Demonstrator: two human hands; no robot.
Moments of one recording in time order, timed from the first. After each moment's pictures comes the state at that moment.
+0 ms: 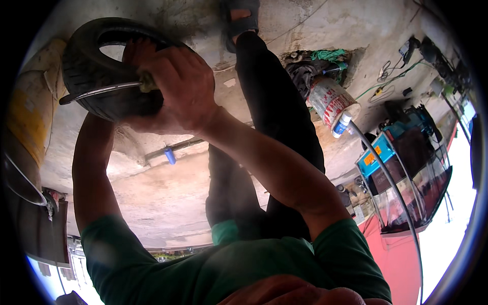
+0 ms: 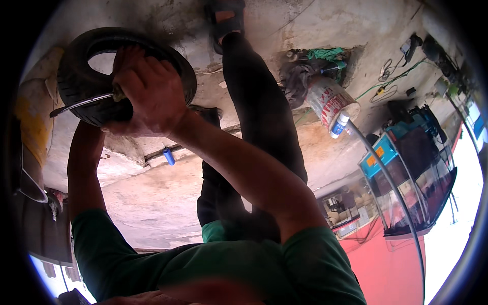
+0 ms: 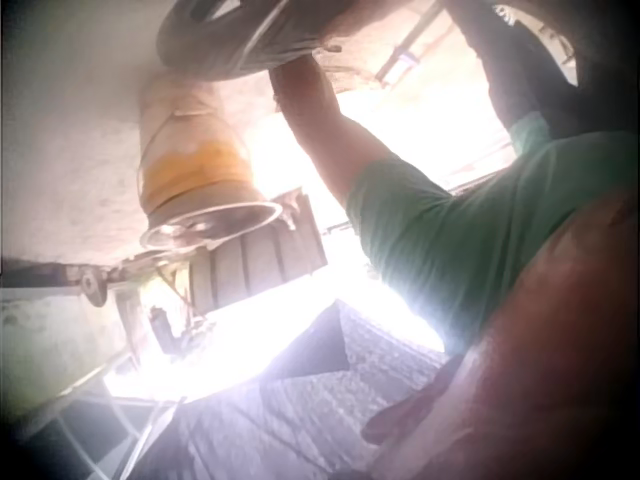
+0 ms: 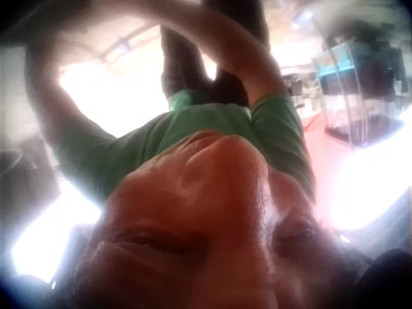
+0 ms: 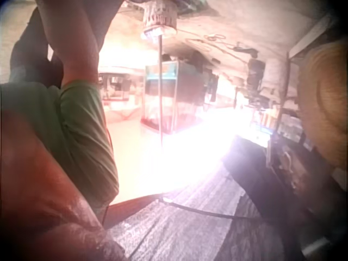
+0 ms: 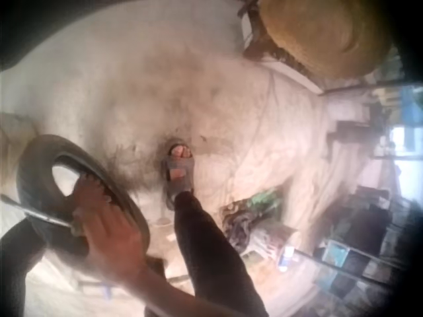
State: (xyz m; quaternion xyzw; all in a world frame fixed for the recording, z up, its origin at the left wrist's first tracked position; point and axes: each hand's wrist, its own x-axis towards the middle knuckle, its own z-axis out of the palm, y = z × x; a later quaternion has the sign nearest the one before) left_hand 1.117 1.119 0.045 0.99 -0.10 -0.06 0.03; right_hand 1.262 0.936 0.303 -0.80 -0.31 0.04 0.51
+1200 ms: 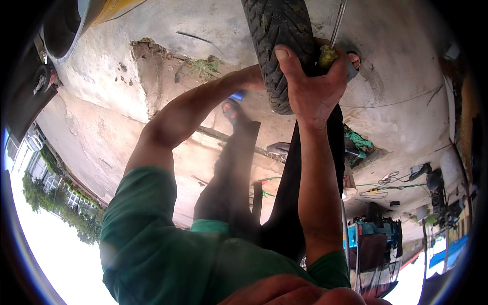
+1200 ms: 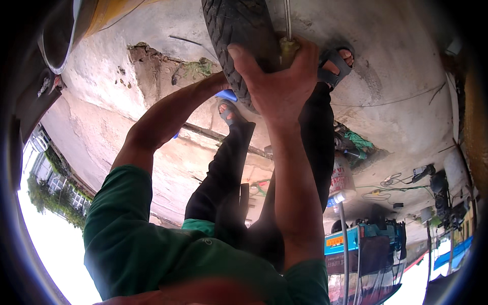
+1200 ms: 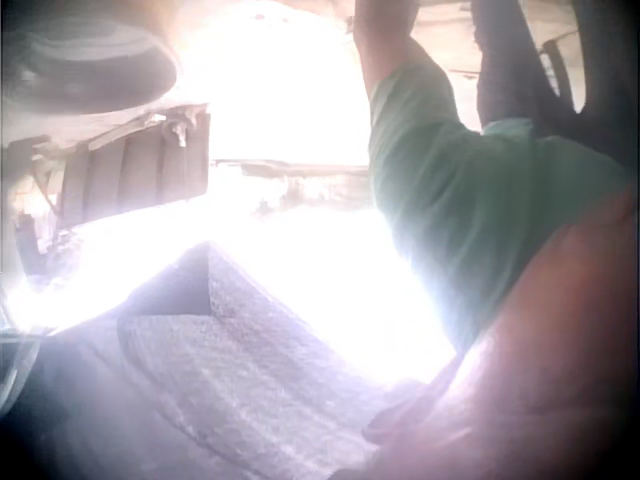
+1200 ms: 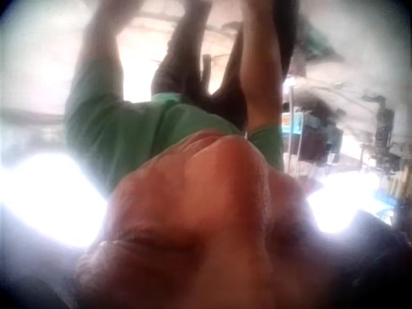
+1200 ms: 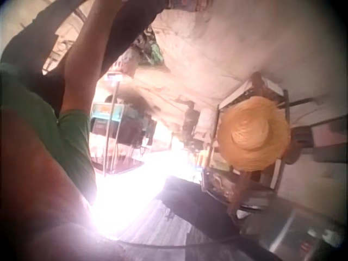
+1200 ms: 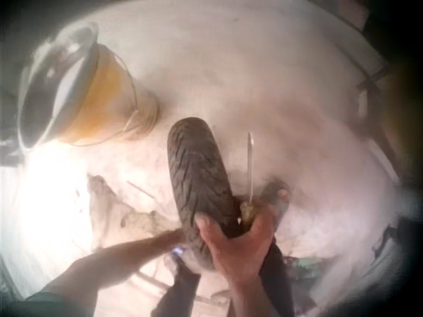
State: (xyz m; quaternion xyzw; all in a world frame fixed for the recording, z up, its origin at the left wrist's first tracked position) left_hand 1.120 0.999 0.151 0.60 0.27 -0.01 0.75; right_hand 1.269 0.970 0.332 -0.81 -0.29 0.22 0.45
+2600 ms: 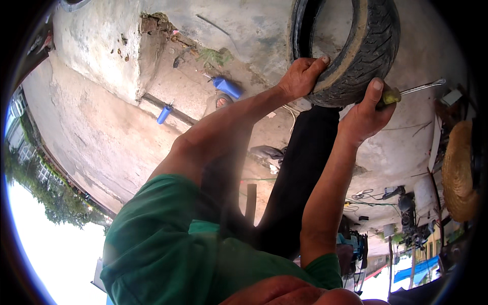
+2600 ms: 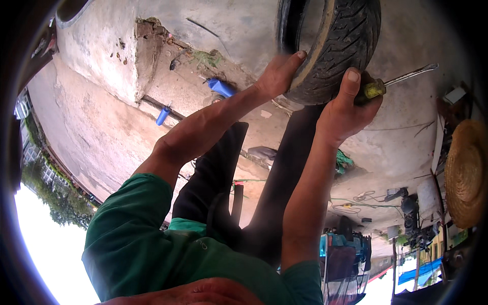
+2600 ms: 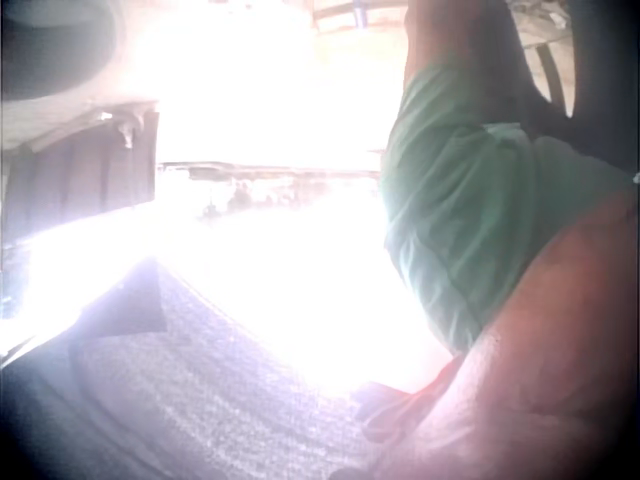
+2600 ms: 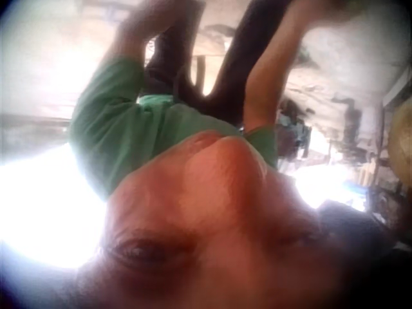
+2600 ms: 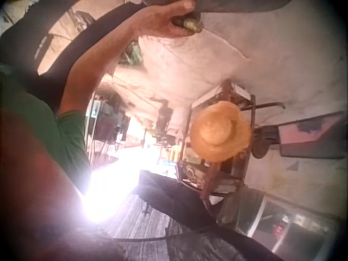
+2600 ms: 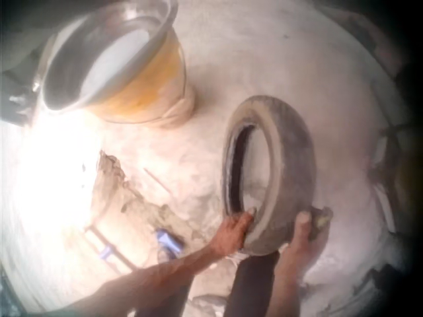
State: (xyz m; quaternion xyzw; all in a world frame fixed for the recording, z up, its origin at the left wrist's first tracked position) left_hand 1.165 1.022 0.238 0.46 0.48 0.10 0.74; right_hand 1.291 0.978 0.330 -0.79 -0.15 0.21 0.56
